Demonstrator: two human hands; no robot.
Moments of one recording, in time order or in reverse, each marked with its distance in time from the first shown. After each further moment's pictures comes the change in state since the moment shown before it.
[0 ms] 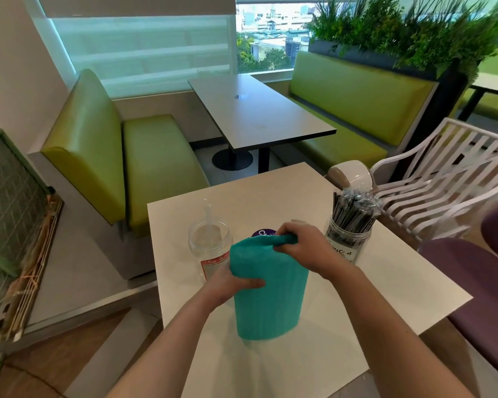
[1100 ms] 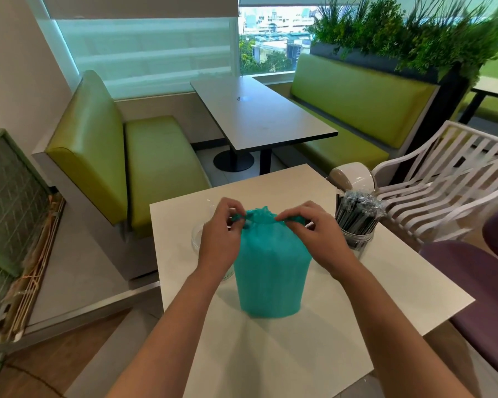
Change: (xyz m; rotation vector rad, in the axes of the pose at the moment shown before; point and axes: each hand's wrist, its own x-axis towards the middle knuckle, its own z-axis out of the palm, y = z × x) left_hand -0.012 0.083 -0.004 0.269 0.522 0.479; right_hand -0.015 -0.033 -0.016 0.214 0.250 -0.131
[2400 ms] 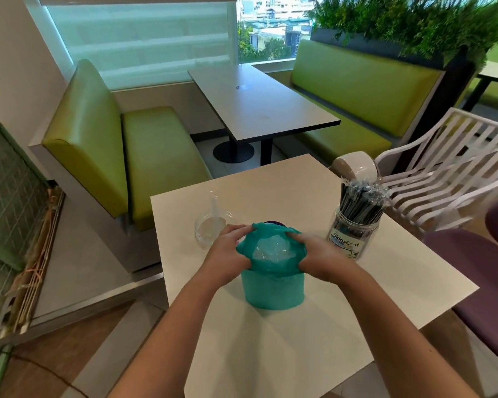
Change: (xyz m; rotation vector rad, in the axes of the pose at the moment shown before) left_hand -0.020 -0.028 -0.010 -0.008 -0.444 -0.314; right_hand -0.014 0.023 0.020 -0.394 -0.456 0.475
